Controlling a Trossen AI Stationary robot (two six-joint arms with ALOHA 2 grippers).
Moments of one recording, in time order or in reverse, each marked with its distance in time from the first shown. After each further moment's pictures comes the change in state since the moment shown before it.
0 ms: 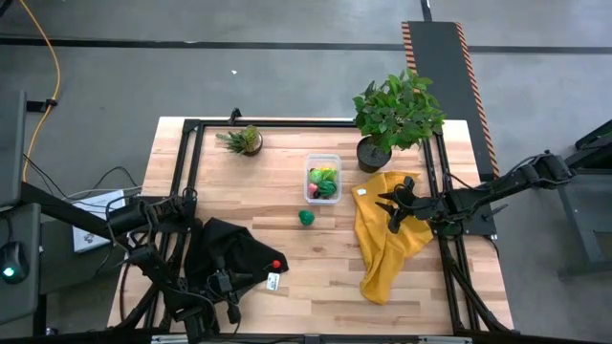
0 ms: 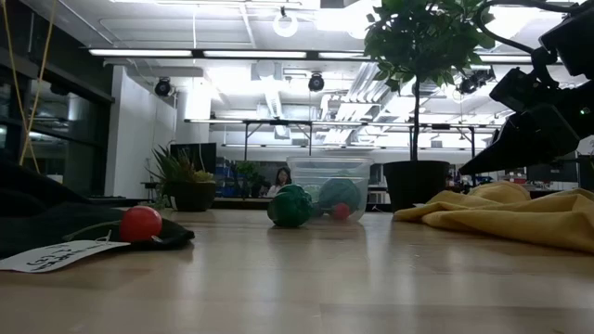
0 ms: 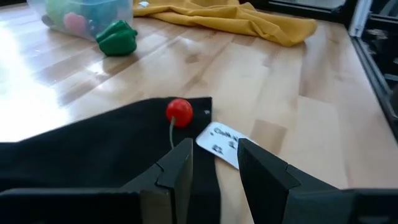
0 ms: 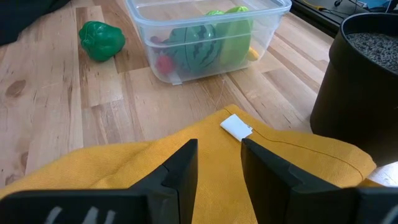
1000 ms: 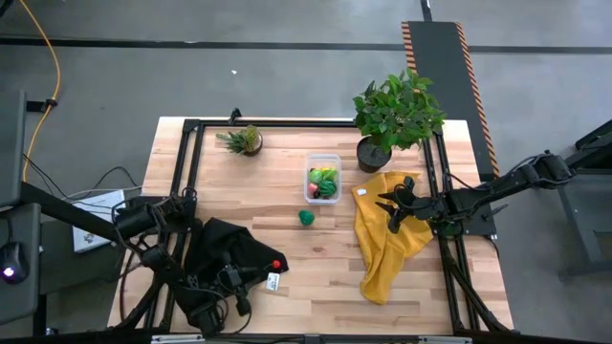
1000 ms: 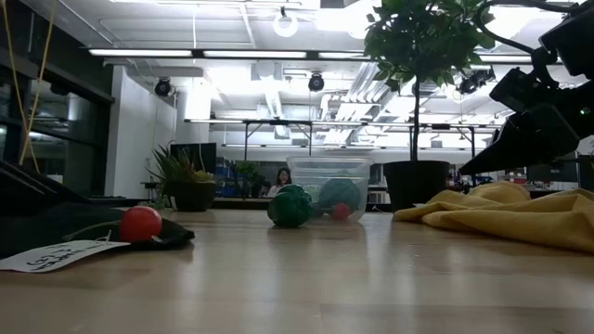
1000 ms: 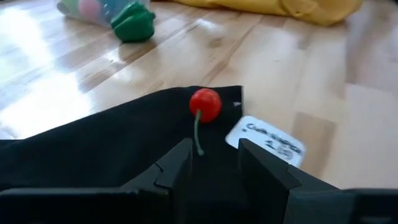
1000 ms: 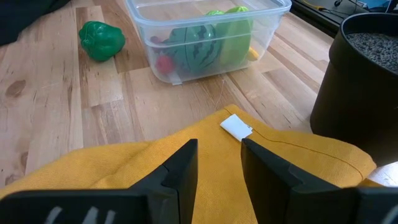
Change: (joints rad) left arm 0.079 0.045 0.000 0.000 0.053 0.020; right arm 0.000 0.000 0.000 0.000 0.000 0.000
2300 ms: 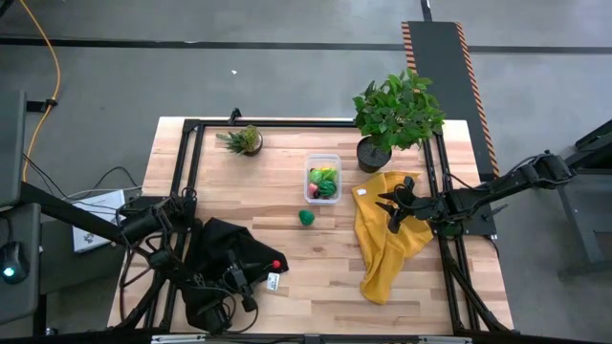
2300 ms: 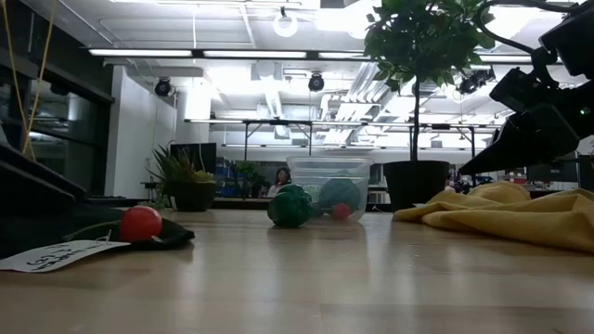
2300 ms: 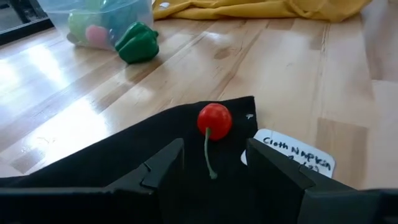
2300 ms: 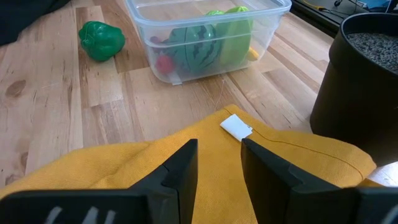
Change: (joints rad) left arm 0.041 0.046 0.000 0.072 -0.059 0.156; right arm 0.000 0.000 0.000 0.000 0.000 0.000
